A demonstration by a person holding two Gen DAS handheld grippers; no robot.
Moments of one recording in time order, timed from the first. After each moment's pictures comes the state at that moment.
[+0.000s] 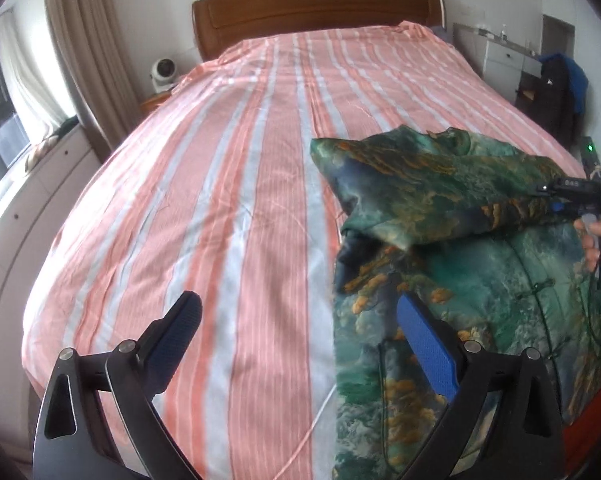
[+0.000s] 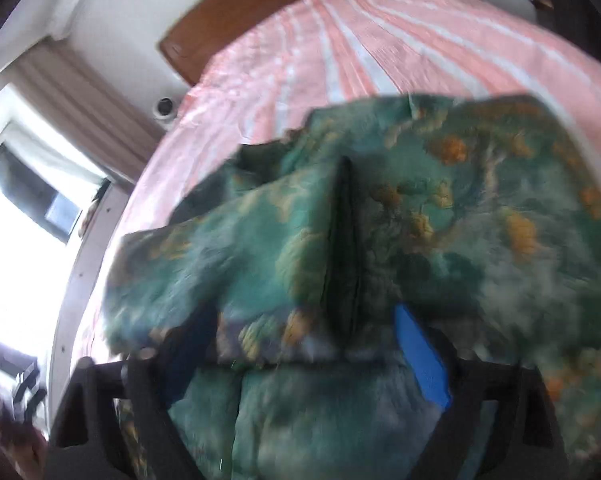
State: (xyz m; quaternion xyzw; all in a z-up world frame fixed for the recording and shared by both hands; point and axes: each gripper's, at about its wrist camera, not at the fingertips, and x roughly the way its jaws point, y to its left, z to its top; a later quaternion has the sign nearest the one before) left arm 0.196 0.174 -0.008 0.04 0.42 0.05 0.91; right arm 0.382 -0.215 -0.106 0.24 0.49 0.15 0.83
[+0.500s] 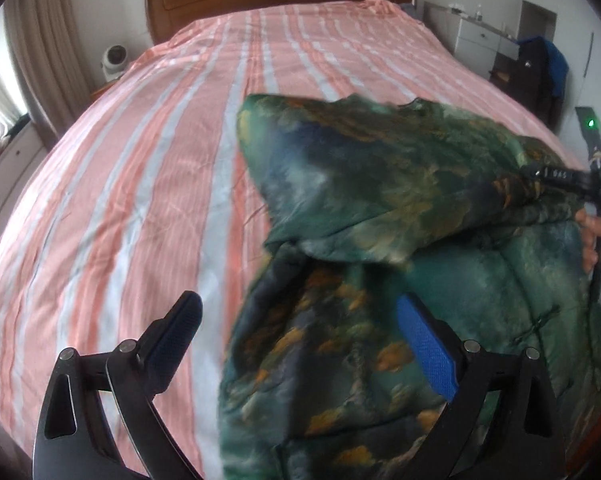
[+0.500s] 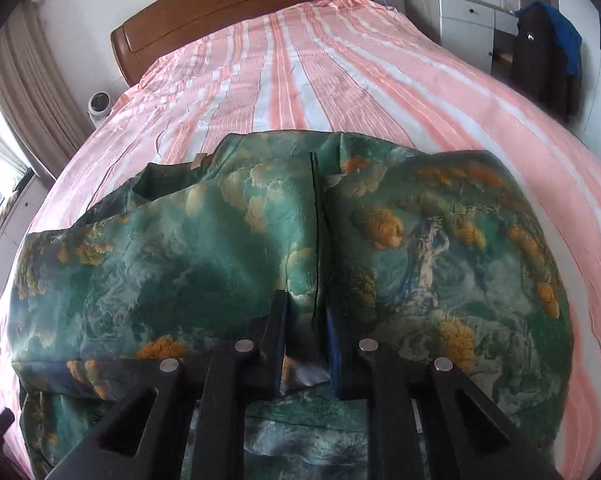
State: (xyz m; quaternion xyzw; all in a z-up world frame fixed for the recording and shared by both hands) left arm 0.289 0.104 -0.073 0.03 0.44 -0.03 0.90; right arm 0.393 -0.216 -0.105 0.10 0.45 0.01 0.89
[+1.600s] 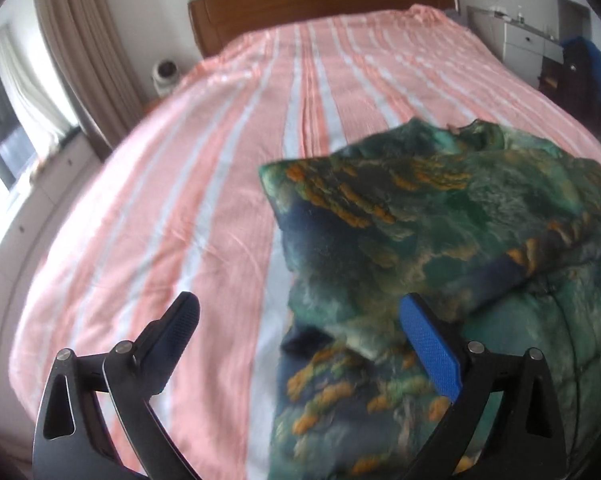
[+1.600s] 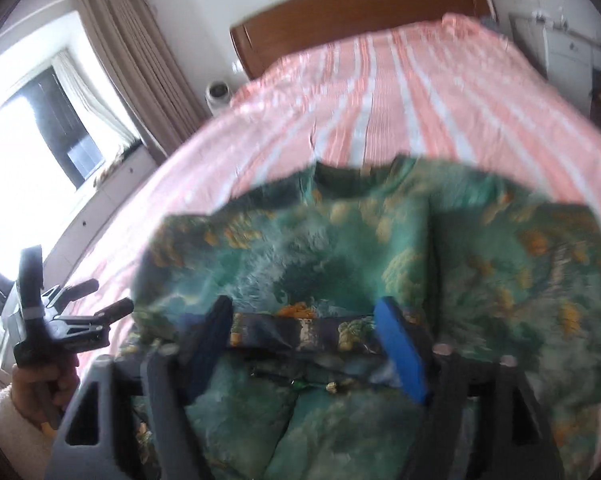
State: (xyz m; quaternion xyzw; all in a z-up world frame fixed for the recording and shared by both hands) left arm 0.293 0.110 -0.049 0.08 0.41 0.09 0.90; right arm 0.333 -0.155 -0.042 0.10 0.39 0.21 0.89
